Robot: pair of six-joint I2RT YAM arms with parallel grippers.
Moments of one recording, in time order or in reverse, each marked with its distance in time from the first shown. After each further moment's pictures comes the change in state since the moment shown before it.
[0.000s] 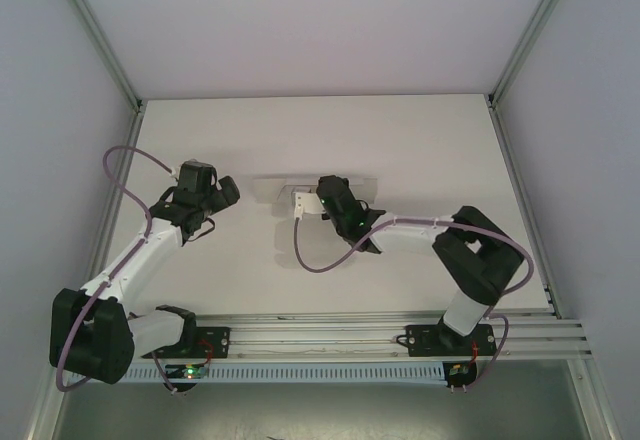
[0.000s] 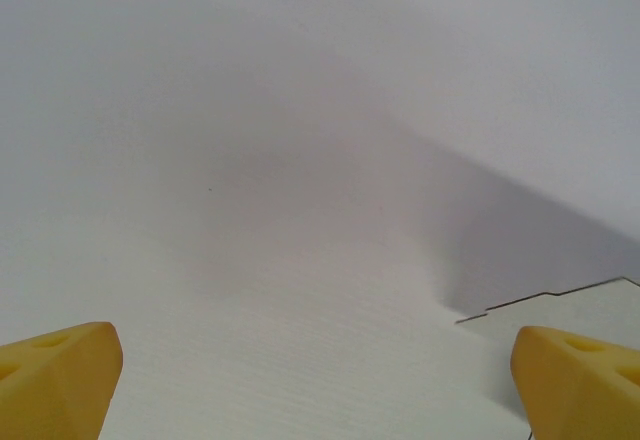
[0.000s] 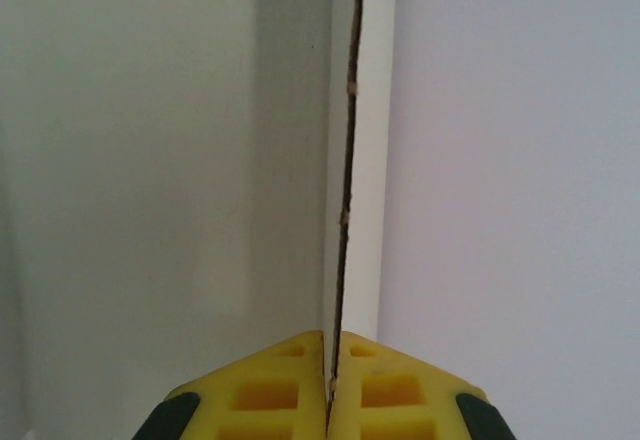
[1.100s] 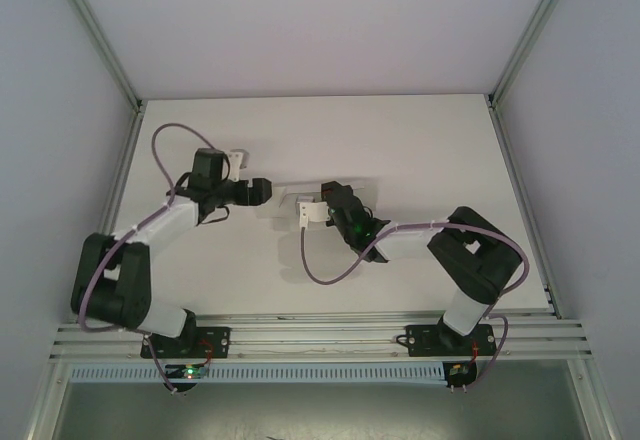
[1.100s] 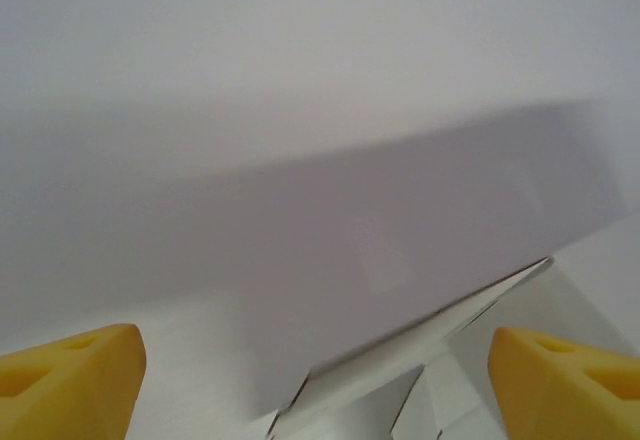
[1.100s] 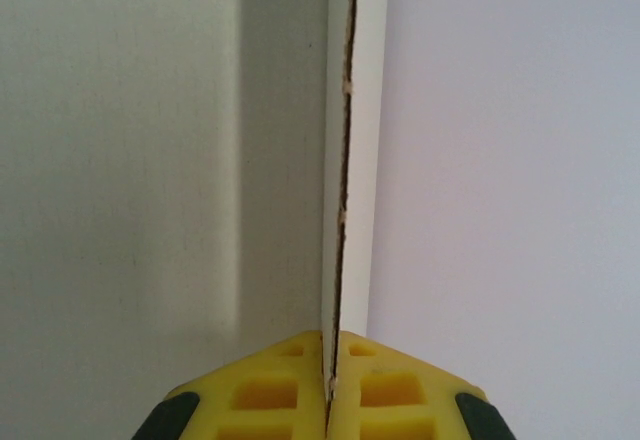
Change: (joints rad) left arm 0.010 0.312 0.087 0.267 0.589 0.458; right arm -0.014 -0.017 -0.128 0.208 -0.082 -0.086
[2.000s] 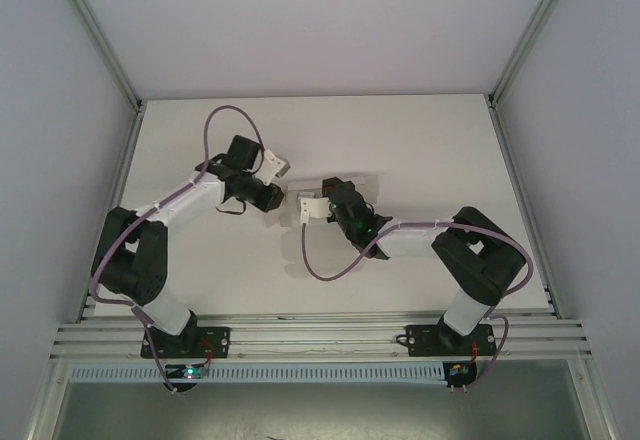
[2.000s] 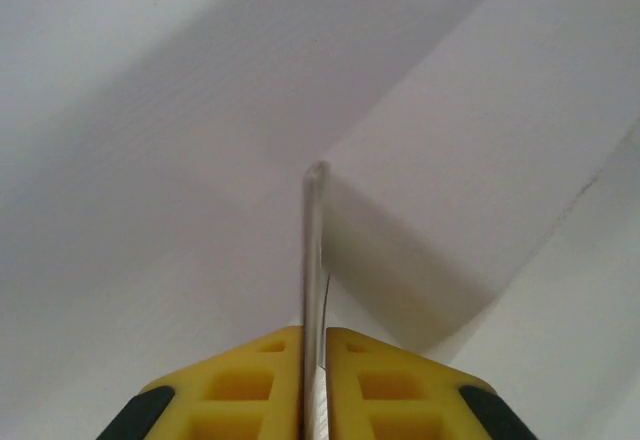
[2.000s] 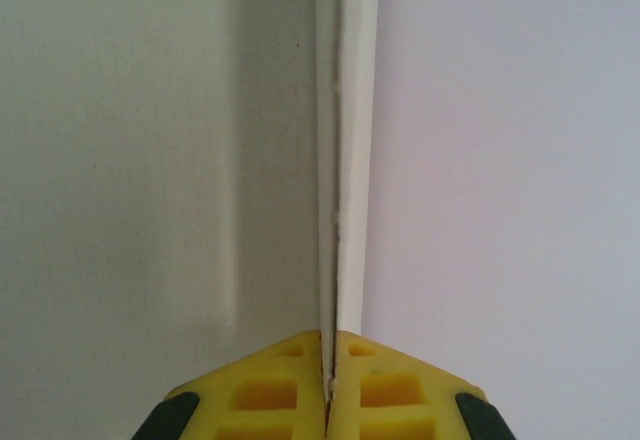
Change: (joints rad) left arm -0.200 0.145 0.267 -0.378 -0.094 0.286; right arm -0.014 -0.012 0.023 -0.032 -0.008 0.000
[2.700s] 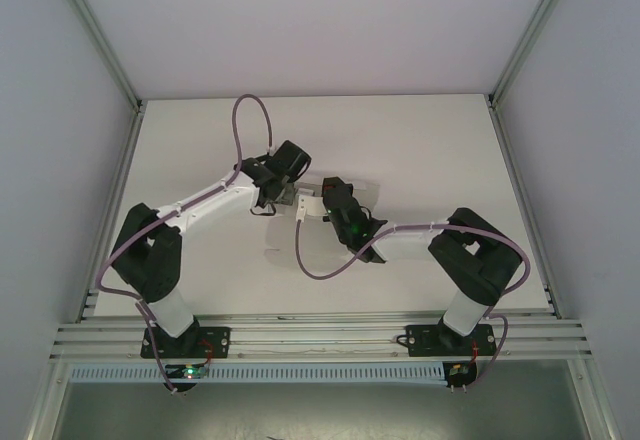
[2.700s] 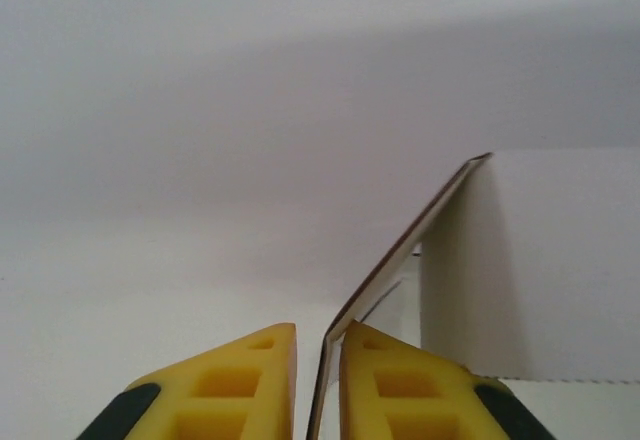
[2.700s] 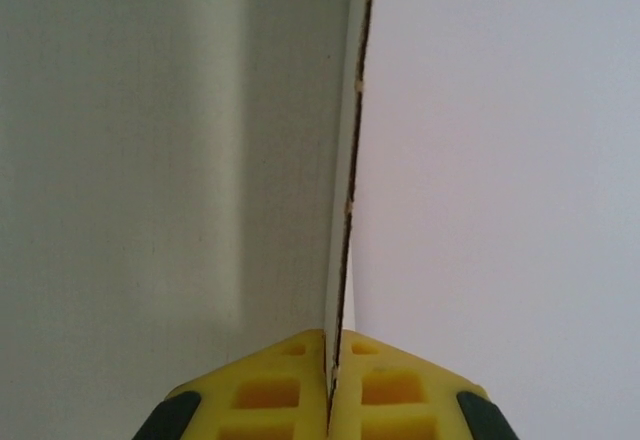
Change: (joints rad) left arm -0.240 0.079 0.181 -0.189 -0.690 -0.554; right arm 0.049 0.011 0.000 0.042 0.155 0.084
